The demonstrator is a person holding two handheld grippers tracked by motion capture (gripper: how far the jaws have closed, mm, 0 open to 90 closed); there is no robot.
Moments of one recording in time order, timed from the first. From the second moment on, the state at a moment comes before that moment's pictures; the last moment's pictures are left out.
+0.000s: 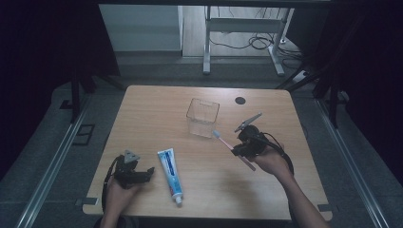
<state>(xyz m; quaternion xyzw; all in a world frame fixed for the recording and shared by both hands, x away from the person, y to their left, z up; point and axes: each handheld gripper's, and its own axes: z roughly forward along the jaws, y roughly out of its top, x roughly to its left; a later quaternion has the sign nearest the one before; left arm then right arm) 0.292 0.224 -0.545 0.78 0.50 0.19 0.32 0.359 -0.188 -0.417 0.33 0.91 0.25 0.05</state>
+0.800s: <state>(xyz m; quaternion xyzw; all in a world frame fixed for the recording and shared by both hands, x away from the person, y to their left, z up) 0.292 0.224 -0.545 0.78 0.50 0.19 0.32 0.395 -0.163 -0.386 0.34 0.90 0.26 0.08</state>
